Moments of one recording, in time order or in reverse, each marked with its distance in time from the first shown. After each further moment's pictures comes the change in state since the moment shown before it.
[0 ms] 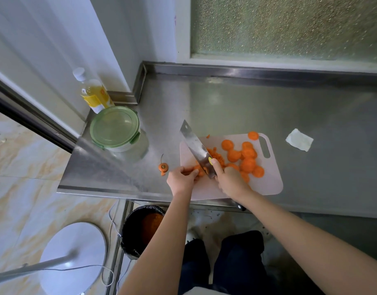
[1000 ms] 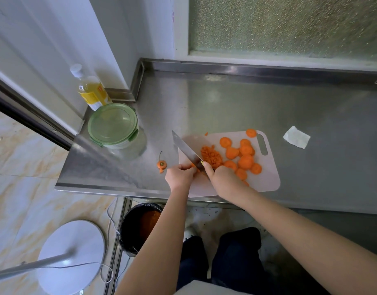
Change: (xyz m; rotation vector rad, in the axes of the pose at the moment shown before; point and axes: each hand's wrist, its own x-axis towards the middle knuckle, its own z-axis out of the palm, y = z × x) left_hand 0.001 0.007 -0.003 0.050 -0.028 -0.117; right_hand -0.021 -0.024 -0.004 -0.352 -0.121 0.012
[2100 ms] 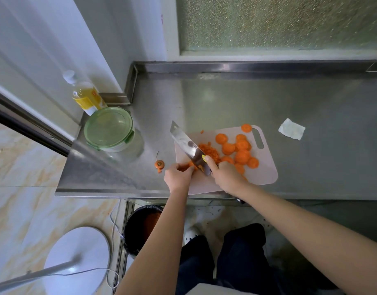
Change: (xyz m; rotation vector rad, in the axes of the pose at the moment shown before) left_hand -0.003 -0.009 0.004 0.079 0.068 0.122; right_hand 0.008 0.021 0.006 0.262 0.109 -0.028
